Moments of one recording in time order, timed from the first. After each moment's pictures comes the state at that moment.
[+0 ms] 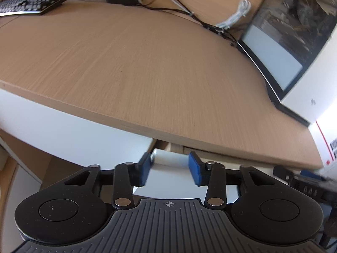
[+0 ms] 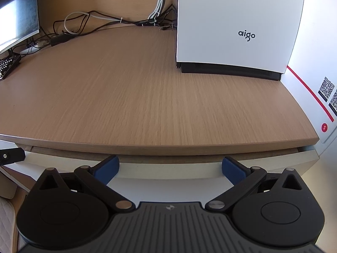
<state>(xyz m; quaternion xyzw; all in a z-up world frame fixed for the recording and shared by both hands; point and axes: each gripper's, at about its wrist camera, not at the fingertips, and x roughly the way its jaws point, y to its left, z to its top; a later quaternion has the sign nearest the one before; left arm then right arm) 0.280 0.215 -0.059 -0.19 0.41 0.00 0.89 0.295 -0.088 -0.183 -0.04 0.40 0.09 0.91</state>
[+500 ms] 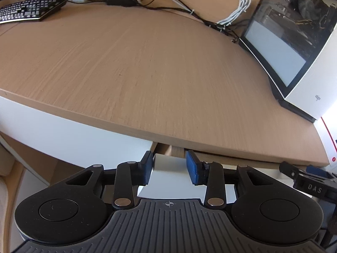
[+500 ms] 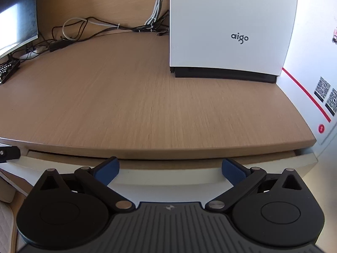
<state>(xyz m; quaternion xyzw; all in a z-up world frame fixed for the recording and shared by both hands) 0.285 0.205 -0.053 -0.16 0.42 0.00 0.89 0.298 -0.096 -0.185 -0.04 0.38 0.09 0.92</state>
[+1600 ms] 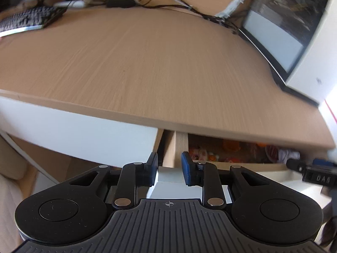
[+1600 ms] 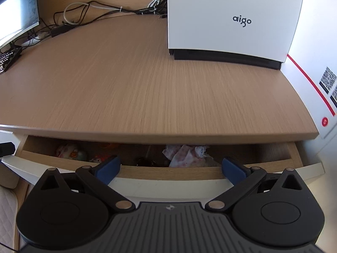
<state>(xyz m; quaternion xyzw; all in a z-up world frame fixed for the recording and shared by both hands) 0.263 0.194 -0.041 -0.10 0.43 0.01 0.90 0.303 -0.109 -0.187 -0.04 0.43 0.11 0.89</state>
